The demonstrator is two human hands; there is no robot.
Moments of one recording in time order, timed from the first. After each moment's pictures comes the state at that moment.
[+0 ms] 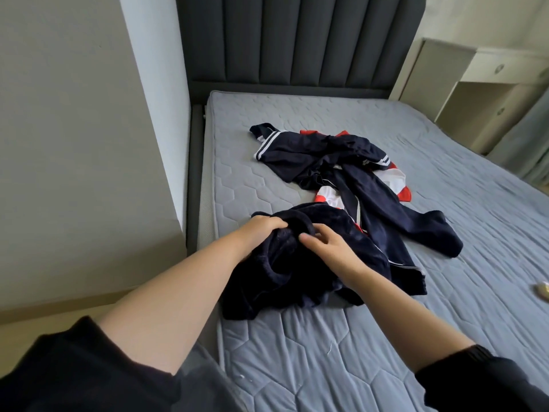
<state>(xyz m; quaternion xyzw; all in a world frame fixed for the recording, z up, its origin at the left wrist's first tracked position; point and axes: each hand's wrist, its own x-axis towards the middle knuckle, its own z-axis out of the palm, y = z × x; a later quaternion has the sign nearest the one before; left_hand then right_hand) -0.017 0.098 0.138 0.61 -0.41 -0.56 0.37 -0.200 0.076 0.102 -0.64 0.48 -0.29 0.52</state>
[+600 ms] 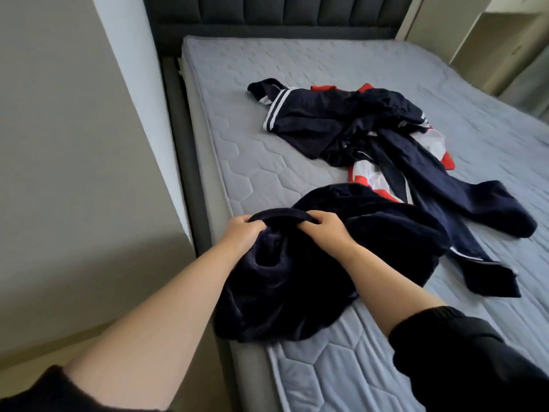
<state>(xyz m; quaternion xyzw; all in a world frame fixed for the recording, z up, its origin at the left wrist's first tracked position) 0.114 0.008 0.043 0.69 -0.36 -0.52 0.35 -0.061 -0.028 0.033 -0.60 0.60 -0.27 0.45</state>
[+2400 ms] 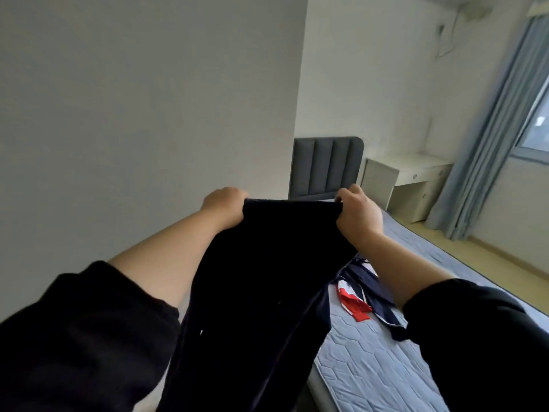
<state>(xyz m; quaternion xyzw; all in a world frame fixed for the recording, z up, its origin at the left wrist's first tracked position) 0.365 0.345 0.779 0.66 -0.73 0.06 0.16 0.096 0.351 0.771 -0.73 0.61 -0.29 -0.13</state>
